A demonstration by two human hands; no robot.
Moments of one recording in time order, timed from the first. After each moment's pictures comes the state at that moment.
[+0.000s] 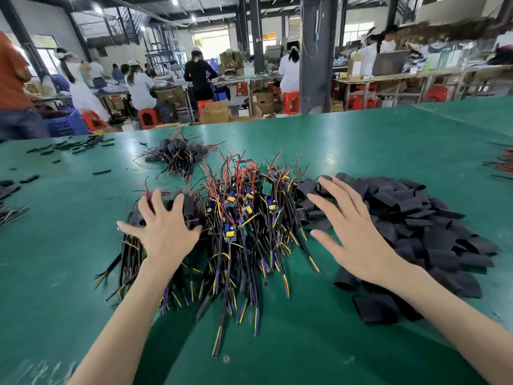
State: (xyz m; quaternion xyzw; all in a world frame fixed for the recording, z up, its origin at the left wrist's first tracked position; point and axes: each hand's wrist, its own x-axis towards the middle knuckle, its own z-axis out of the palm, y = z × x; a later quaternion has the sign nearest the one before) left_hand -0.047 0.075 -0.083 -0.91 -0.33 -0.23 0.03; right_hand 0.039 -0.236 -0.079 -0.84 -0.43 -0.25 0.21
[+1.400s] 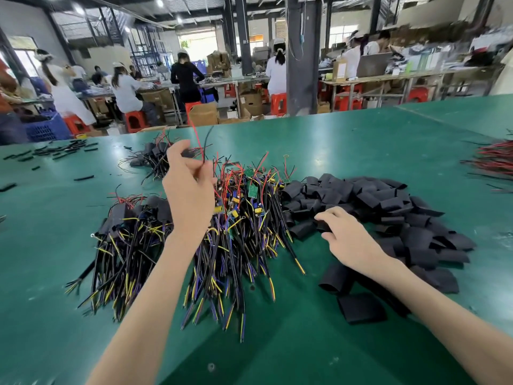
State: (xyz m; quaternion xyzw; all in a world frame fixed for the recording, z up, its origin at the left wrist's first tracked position) left_hand -0.012 -0.006 -0.008 -0.75 -0.11 -0.52 -0.39; right_hand 0.071 -0.246 -0.096 -0.93 -0.29 -0.05 0.21
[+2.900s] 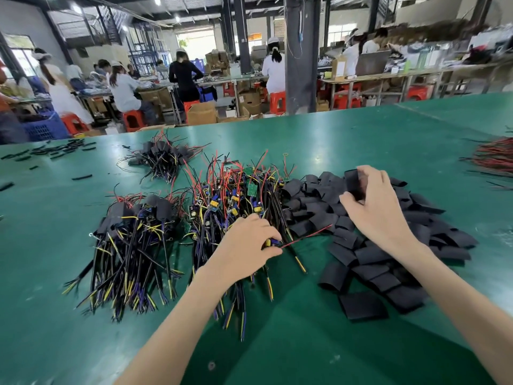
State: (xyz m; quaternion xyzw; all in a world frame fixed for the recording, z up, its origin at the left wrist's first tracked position) left_hand -0.017 -0.044 -0.073 -0.99 0.10 -0.11 -0.06; right_hand 0.072 -0.265 -0.053 -0.85 -0.19 -0.21 0.44
